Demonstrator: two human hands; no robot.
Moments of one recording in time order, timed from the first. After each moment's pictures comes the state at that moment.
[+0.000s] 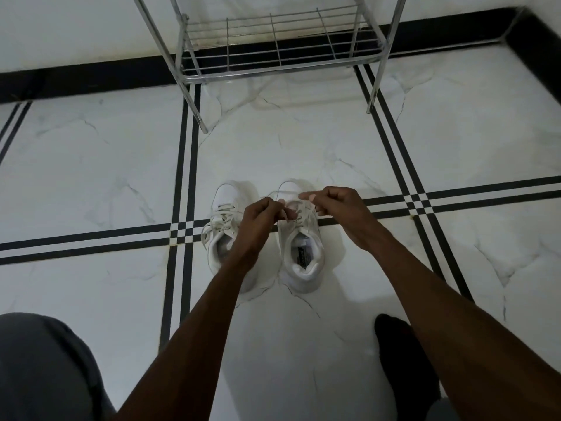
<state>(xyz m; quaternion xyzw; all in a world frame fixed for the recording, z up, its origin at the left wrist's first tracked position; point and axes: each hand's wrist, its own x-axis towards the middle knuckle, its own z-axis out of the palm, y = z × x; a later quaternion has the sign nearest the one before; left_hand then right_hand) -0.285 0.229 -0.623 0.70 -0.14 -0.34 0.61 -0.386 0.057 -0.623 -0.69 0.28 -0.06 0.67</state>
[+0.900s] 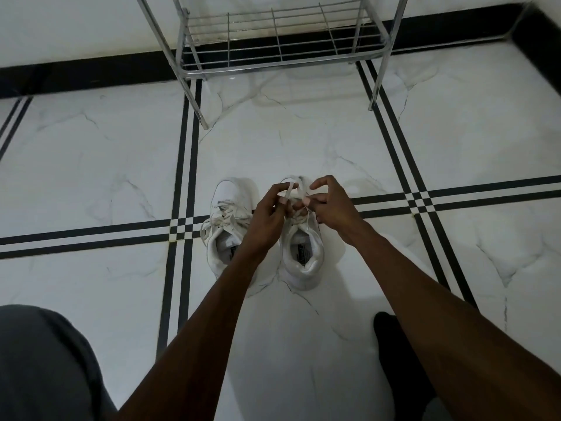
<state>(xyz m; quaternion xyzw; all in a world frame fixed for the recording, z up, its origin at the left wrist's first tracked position) -0.288 0.214 -0.644 0.74 -0.25 -0.27 0.57 -0.369 0.070 -0.634 -0.70 0.34 -0.05 0.62</state>
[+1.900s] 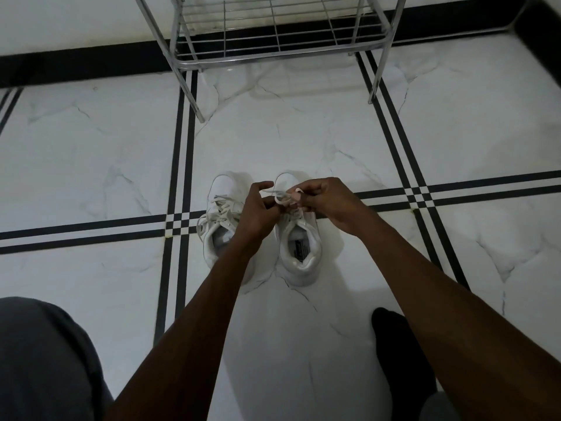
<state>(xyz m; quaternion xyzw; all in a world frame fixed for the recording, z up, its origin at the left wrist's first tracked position) -0.277 0.218 -0.650 0.72 -0.13 -0.33 0.59 -0.367 0.061 -0.626 -0.66 0.26 0.00 0.70</state>
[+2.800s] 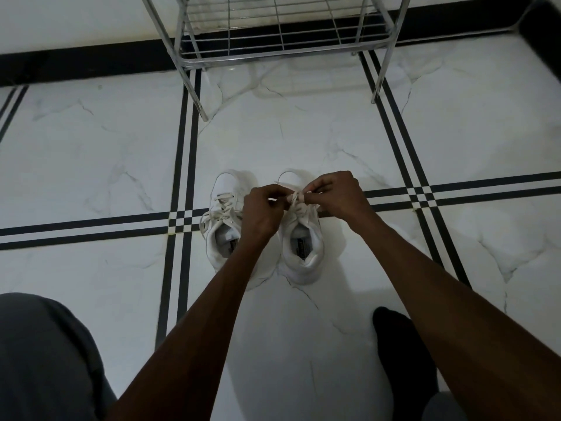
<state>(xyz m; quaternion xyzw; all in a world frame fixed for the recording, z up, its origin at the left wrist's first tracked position) -0.278 0.211 -0.641 0.83 -0.22 -0.19 0.48 -0.370 0.058 -0.625 -0.77 0.34 -0.06 0.54</state>
